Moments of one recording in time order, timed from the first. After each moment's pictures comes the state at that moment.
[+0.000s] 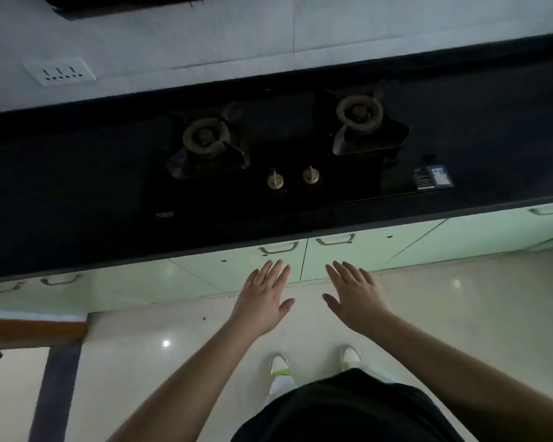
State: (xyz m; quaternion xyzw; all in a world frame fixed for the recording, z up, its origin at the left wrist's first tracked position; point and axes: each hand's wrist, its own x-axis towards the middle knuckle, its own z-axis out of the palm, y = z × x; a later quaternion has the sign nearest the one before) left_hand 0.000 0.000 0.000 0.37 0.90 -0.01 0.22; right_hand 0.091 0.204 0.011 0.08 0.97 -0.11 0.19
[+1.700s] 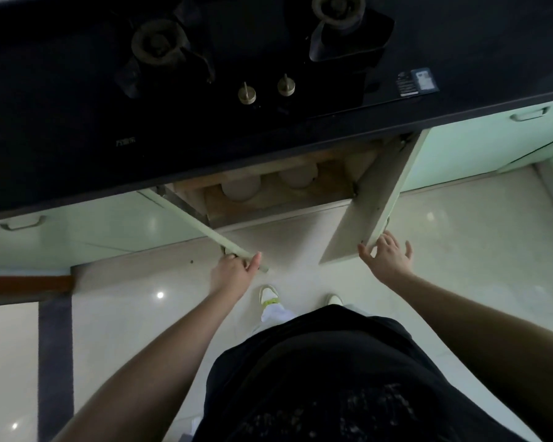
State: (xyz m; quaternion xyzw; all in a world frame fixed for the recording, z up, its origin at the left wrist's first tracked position) left_hand 0.074 -0.062 -0.080 0.14 0.94 0.09 0.29; right_hand 0.222 0.248 -0.081 0.34 0.90 -0.18 0.22
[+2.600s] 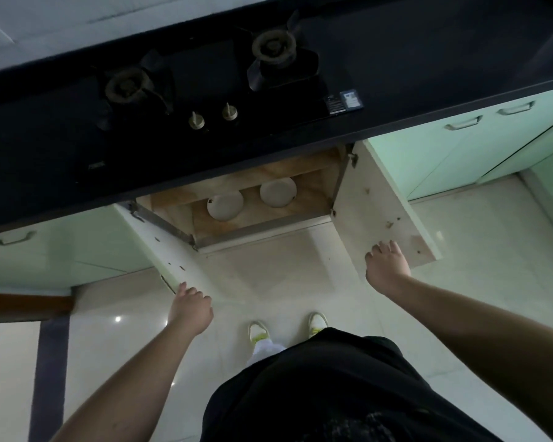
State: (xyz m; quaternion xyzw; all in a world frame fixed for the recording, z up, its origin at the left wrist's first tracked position) left_hand 0.157 -0.052 -0.074 0.31 0.86 -0.30 0.29; right_hand 0.309 0.356 -0.055 0.12 0.92 0.13 0.33
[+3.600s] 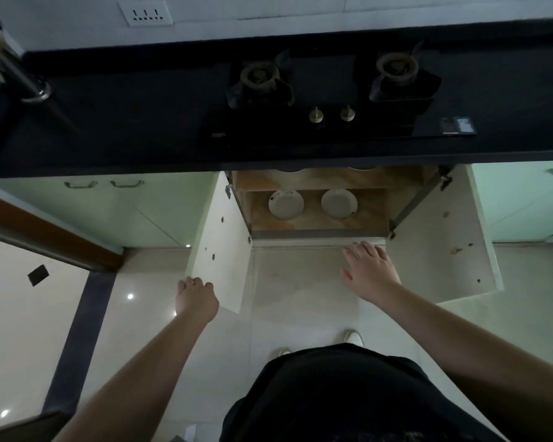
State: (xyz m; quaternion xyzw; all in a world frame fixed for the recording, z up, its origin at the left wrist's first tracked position) left_hand 0.163 -0.244 -0.040 0.09 0.93 -0.21 0.28; right_hand 0.233 0.115 -0.003 0.04 0.98 -0.01 0.18
